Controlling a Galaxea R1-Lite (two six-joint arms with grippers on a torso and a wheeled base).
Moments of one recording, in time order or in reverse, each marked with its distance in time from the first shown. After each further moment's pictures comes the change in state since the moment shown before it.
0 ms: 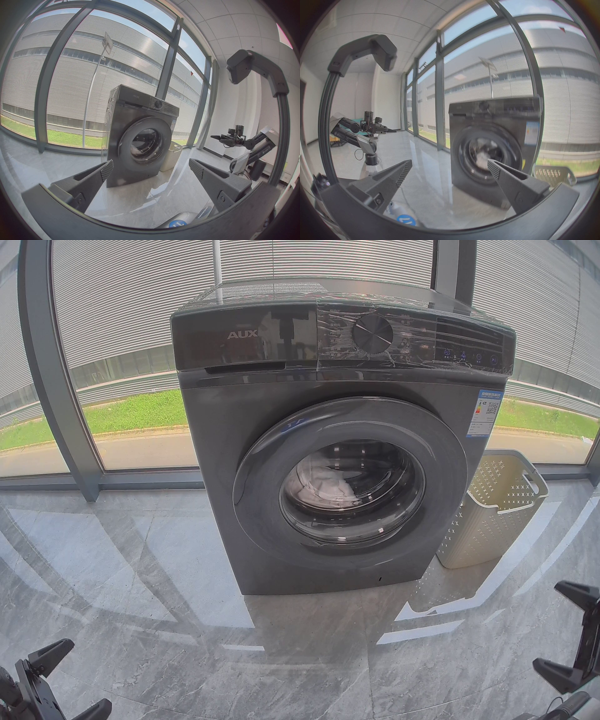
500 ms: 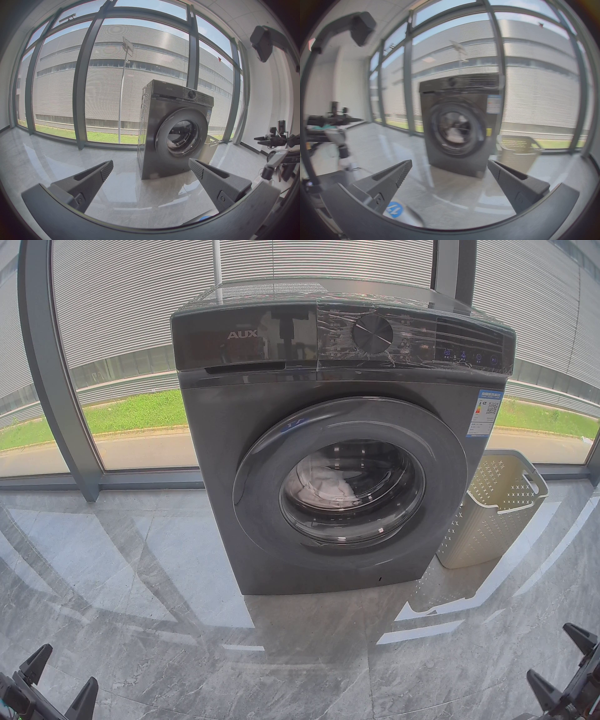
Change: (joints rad) left arm 0.010 -0.160 0.001 0.263 0.365 0.120; right arm -0.143 -0.432 0.000 0.596 -0.272 -0.037
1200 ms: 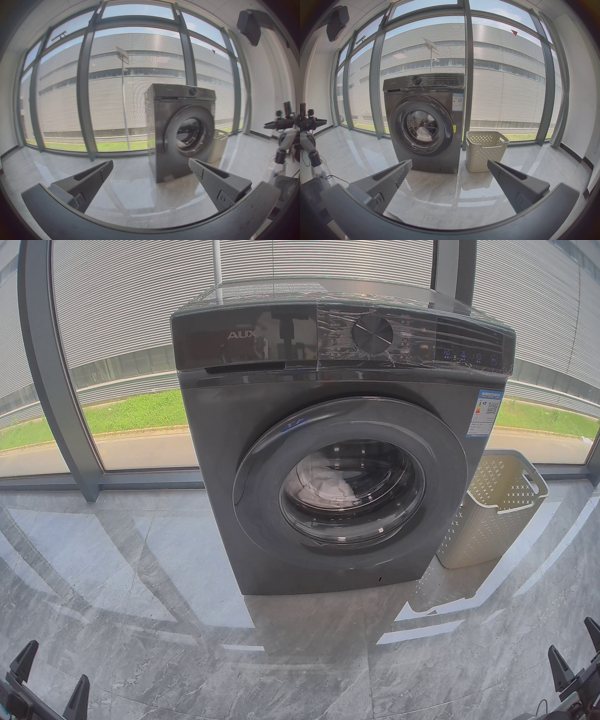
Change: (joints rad) left arm -0.046 -0.077 0.000 0.033 0.125 0.140; right arm 0.206 -0.081 0.000 0.052 -0.533 0.065
